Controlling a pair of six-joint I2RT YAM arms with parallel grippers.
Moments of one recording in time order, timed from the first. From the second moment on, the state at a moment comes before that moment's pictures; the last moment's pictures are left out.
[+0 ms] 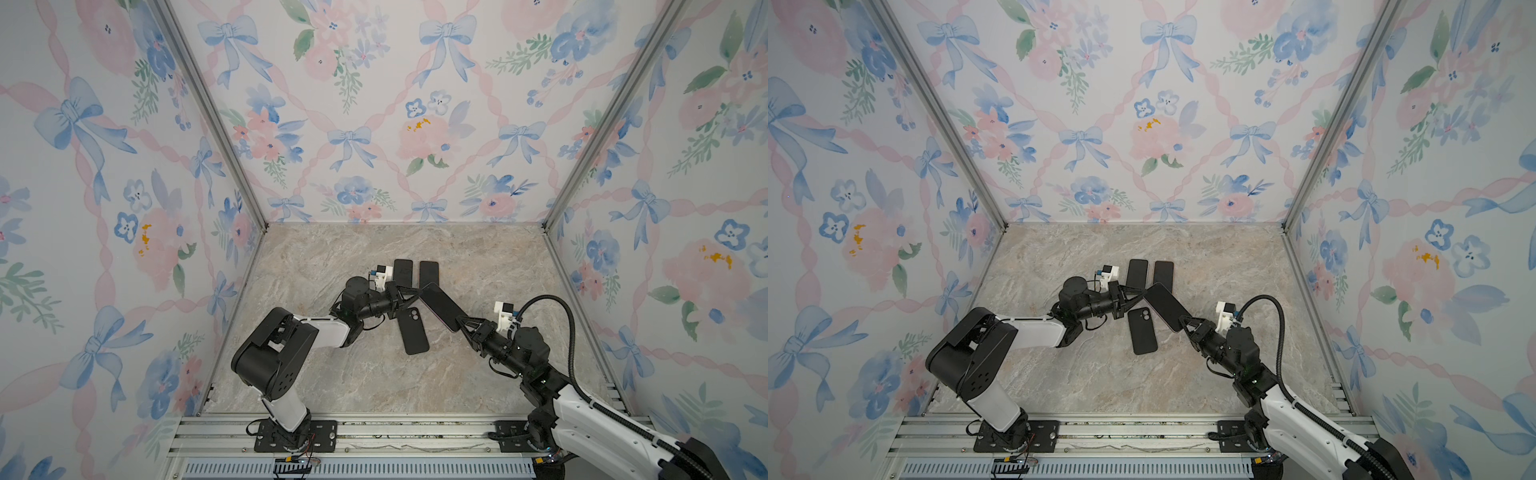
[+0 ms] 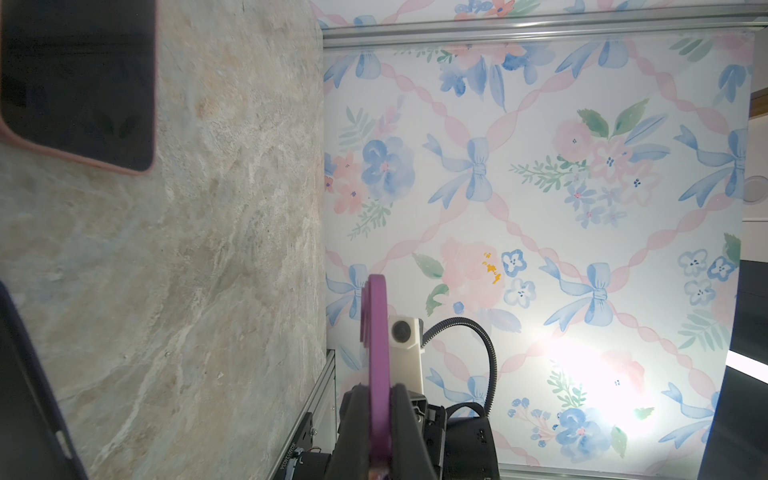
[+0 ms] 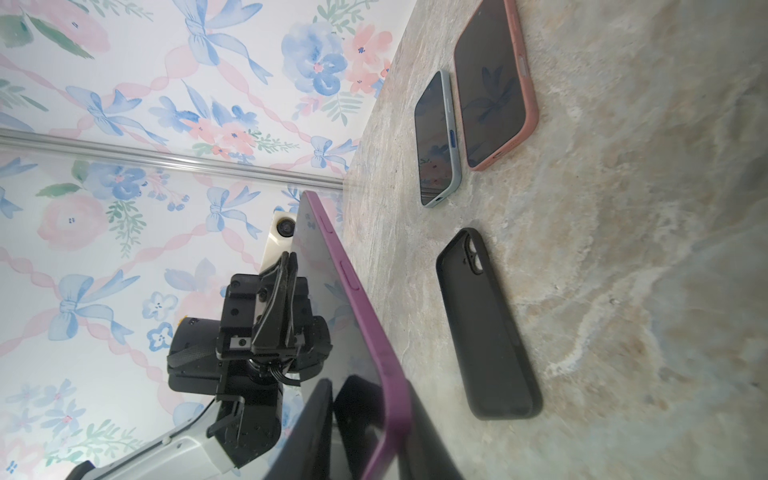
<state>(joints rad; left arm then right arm) -0.54 1.68 0.67 0.93 0.69 -1.46 0.54 0.79 0.17 0.43 -0.19 1.32</state>
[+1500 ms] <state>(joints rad) -0.64 2.01 1.42 -0.59 0.15 -0.38 0.35 0.73 0.22 0.03 -0.42 1.13</state>
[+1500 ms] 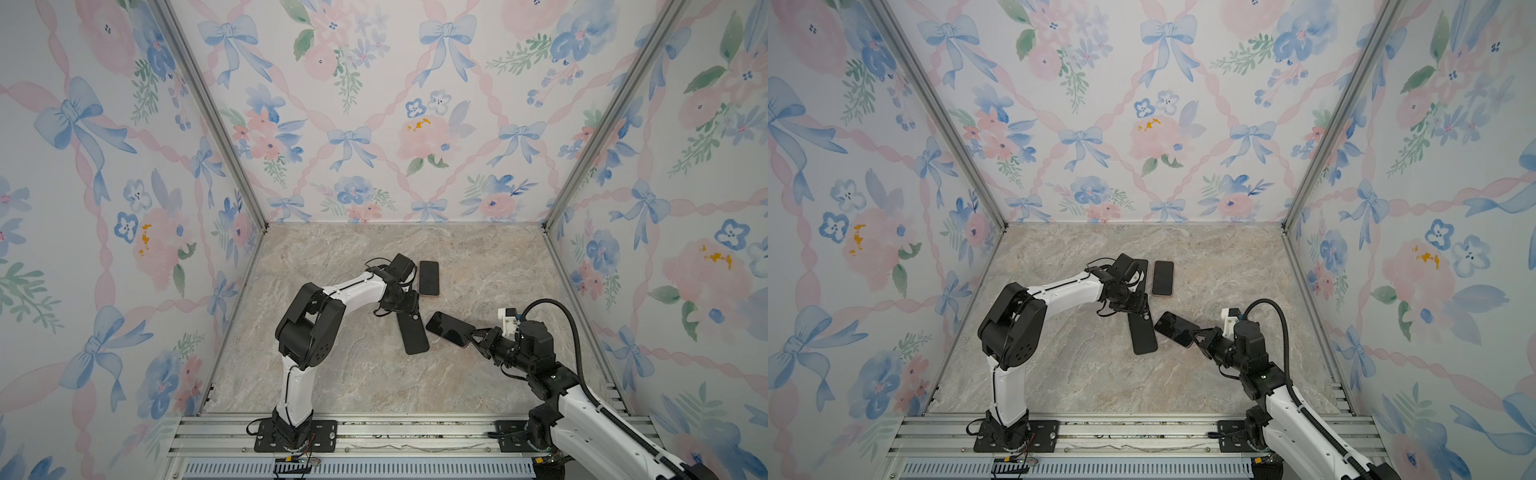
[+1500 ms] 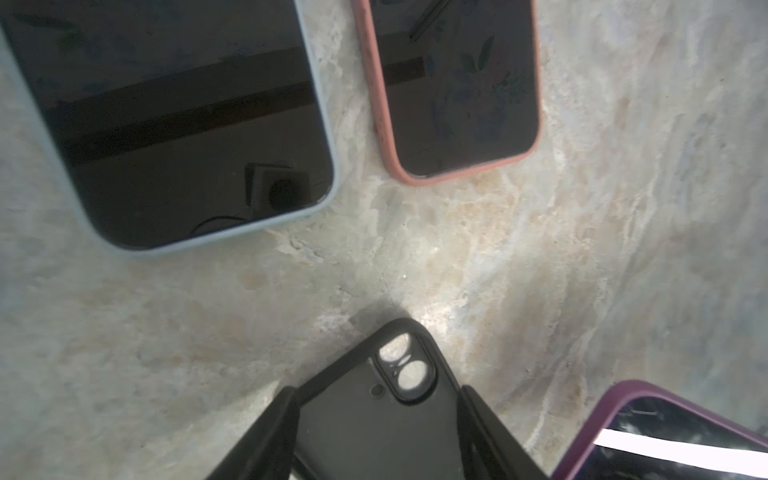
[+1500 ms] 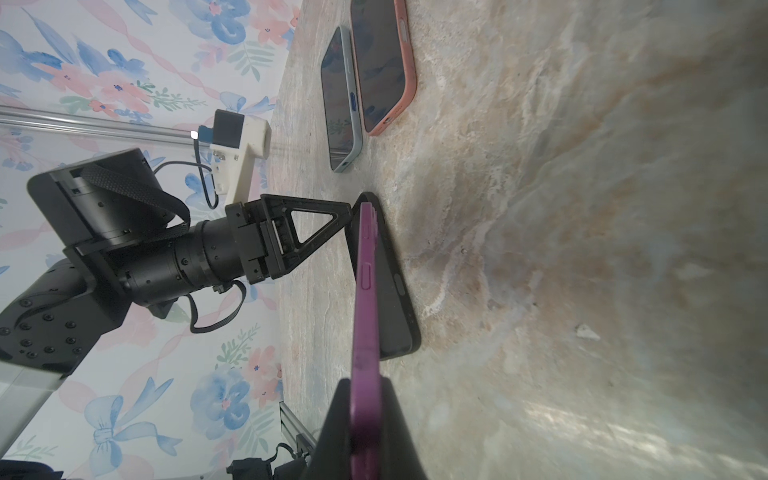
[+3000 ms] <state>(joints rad) -0.71 1.89 1.23 -0.65 0.04 -0.58 0.31 0.75 0.34 -0.15 -0.52 1.01</state>
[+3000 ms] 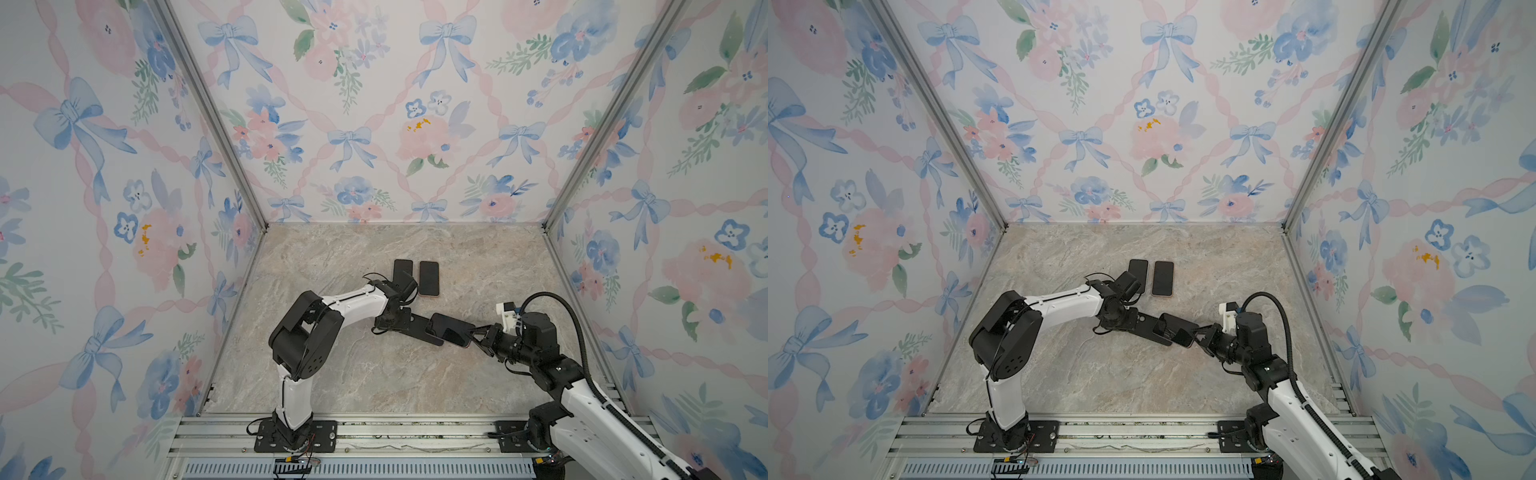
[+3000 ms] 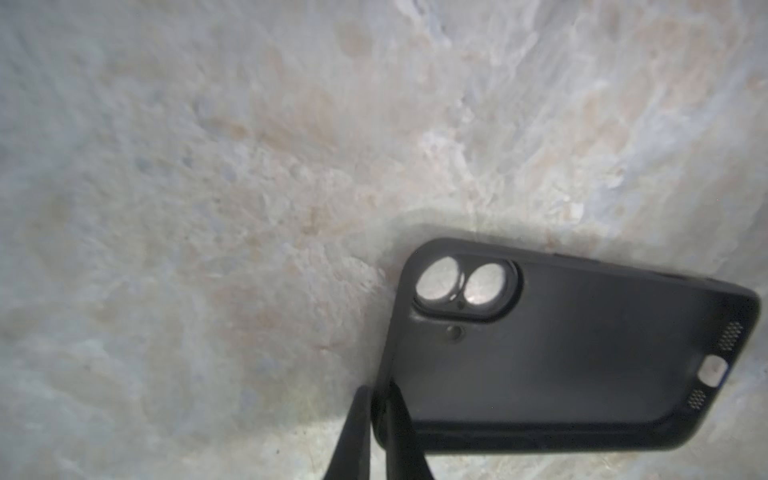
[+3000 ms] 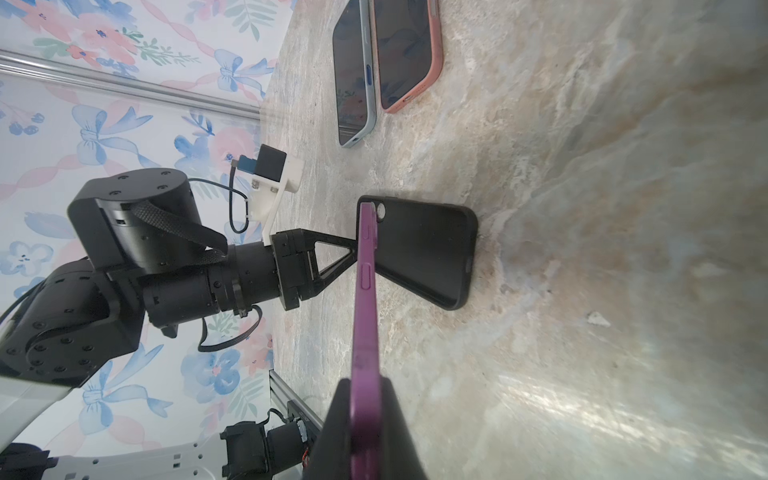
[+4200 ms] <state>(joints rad) -0.55 1.70 0.94 -0.26 0.45 -0.68 0.39 1.21 0.45 0.08 -0.63 1.00</state>
